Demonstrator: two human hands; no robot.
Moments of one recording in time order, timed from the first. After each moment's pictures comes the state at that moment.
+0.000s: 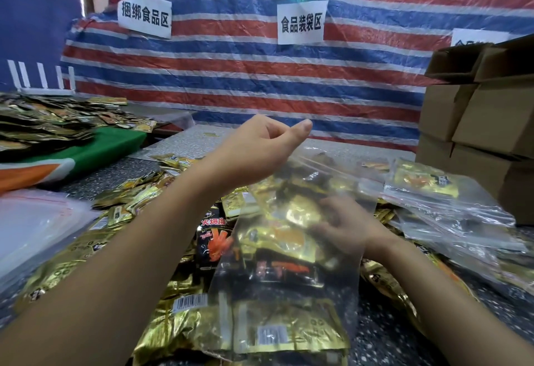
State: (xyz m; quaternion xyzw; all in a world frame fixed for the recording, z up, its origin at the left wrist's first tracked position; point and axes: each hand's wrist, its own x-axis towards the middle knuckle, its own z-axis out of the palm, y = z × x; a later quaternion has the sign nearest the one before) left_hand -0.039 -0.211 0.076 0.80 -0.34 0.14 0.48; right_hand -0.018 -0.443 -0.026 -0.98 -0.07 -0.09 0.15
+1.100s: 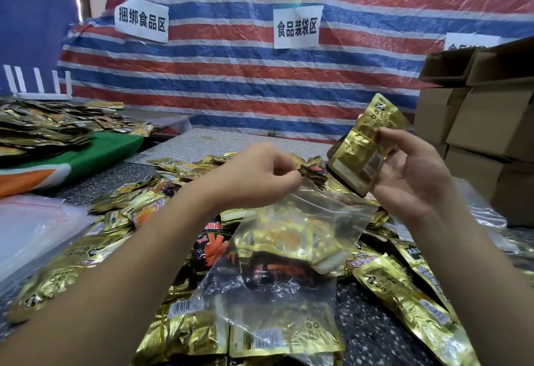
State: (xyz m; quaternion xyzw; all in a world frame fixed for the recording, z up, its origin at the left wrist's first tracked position) left_hand -0.029 -0.213 0.058 0.86 -0.38 0.12 0.33; right_hand -0.068 -0.440 0.069 -0.45 -0.11 -0.08 0.88
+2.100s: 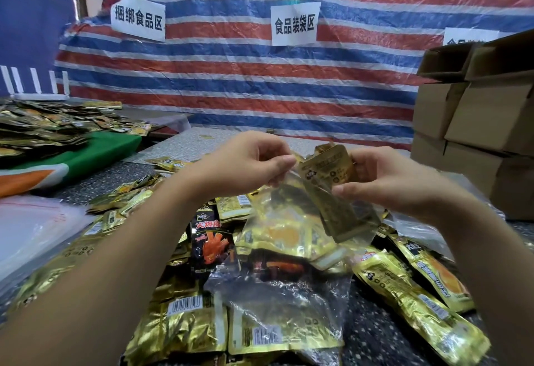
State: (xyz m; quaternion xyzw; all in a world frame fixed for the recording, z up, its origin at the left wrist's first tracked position) left_hand -0.028 -0.201 0.066 0.82 -0.40 0.09 0.41; right_hand -0.080 -0.448 0.073 -0.88 -0.18 -0.04 0.43
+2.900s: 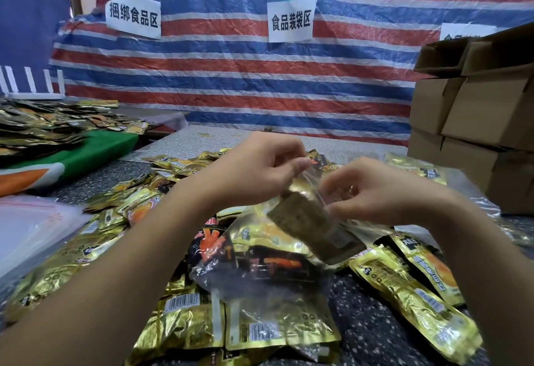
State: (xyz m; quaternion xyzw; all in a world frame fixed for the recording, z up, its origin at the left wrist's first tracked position) left_hand -0.044 -0.219 0.064 0.82 -0.43 0.15 0.35; right_hand -0.088 -0.433 0.072 -0.96 -0.21 -0.04 0.19
